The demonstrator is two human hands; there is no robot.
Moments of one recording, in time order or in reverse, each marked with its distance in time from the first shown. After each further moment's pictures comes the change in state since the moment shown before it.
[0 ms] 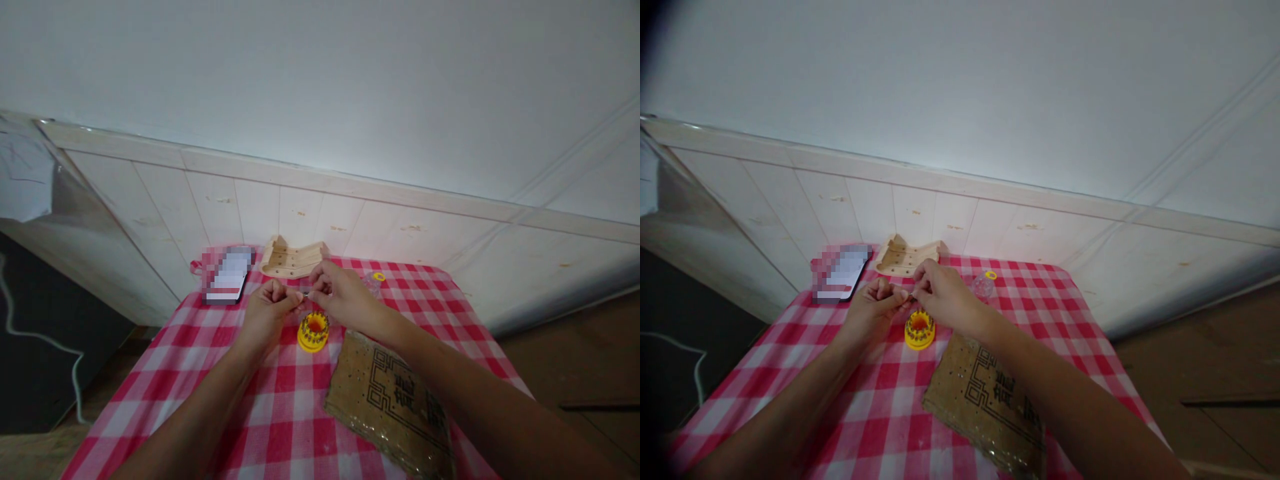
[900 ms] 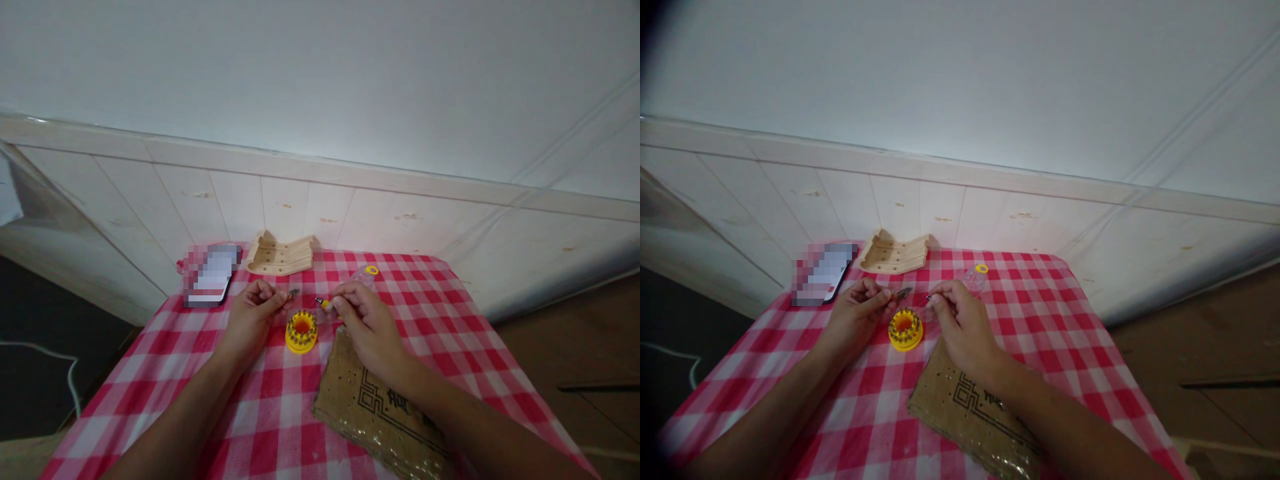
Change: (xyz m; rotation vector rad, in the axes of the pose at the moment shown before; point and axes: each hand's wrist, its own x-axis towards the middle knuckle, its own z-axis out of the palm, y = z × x) left_hand 0.004 -0.013 -0.013 0.054 0.054 -0.059; right_hand -0.067 0.024 0.003 0.257 0.359 0.071
